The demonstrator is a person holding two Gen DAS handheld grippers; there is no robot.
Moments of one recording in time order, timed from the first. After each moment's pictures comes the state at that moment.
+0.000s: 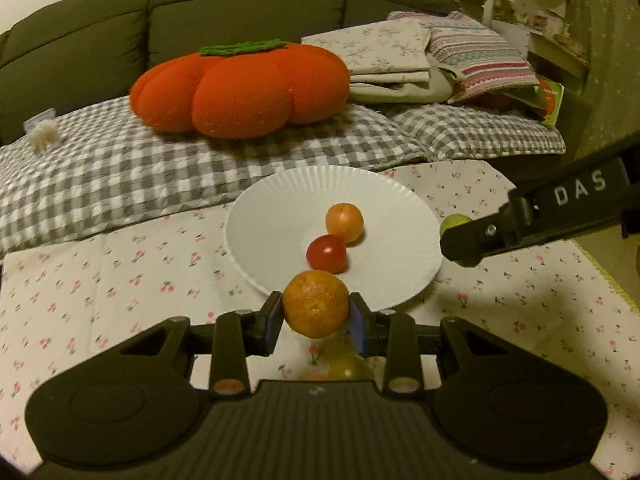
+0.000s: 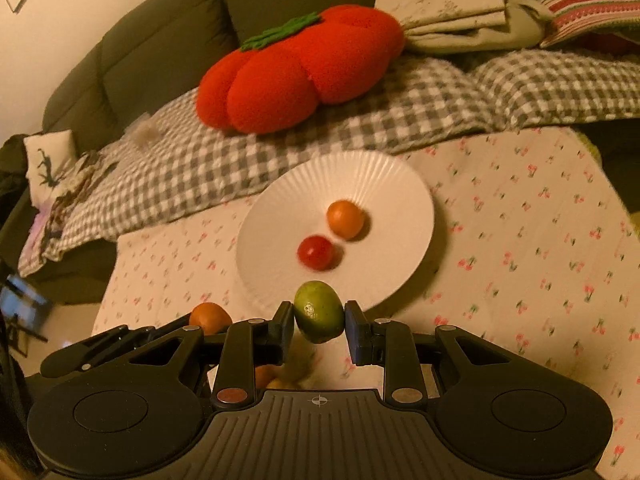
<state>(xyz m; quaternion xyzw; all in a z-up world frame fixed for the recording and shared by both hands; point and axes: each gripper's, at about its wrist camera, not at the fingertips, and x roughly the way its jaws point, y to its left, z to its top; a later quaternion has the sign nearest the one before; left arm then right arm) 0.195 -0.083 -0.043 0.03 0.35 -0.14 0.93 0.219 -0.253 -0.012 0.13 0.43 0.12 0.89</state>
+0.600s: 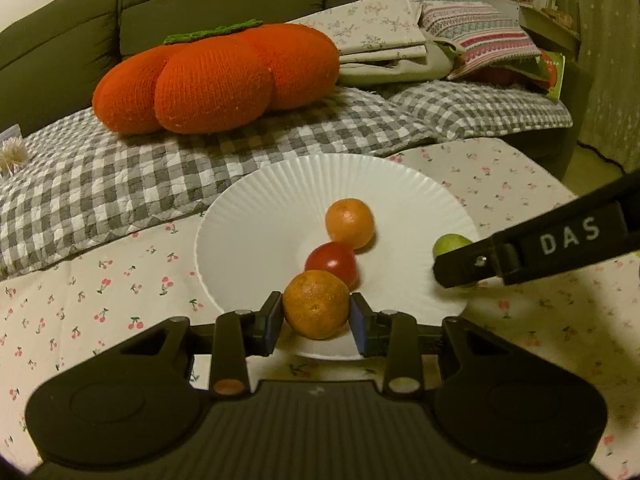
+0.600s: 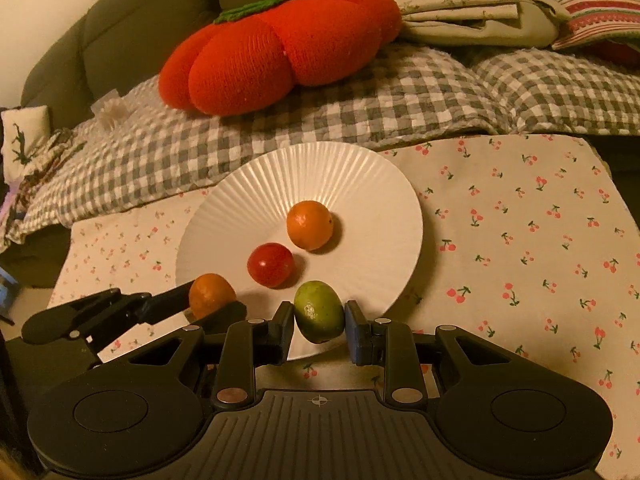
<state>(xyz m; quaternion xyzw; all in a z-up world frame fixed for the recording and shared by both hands) 0.242 -0.100 -0.078 0.07 0.34 -0.15 0.93 0.261 -0.247 -0.055 0.08 0.45 0.10 0.89</state>
